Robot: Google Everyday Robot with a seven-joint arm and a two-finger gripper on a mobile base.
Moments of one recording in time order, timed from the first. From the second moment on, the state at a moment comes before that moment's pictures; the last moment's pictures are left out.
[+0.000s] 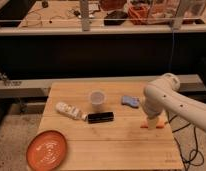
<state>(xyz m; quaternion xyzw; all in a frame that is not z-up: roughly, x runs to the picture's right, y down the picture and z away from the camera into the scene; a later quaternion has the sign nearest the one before) 0.240 0.146 0.722 -0.28 -0.01 -0.11 0.95</state>
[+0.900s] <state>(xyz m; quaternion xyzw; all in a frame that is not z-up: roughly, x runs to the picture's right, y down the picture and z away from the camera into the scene) 0.235 0.150 0.733 -0.28 -0.03 -0.14 0.95</state>
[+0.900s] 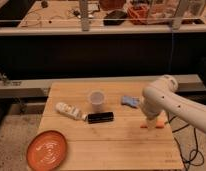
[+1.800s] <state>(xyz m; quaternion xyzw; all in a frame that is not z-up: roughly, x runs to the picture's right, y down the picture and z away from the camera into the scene) 0.240 0.160 0.755 -0.29 -0.04 -0.16 0.94</state>
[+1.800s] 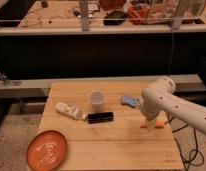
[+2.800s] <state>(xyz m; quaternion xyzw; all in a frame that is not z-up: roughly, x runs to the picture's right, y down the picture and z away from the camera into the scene) 0.247 0.174 0.777 -0.30 -0.05 -0.17 0.94</state>
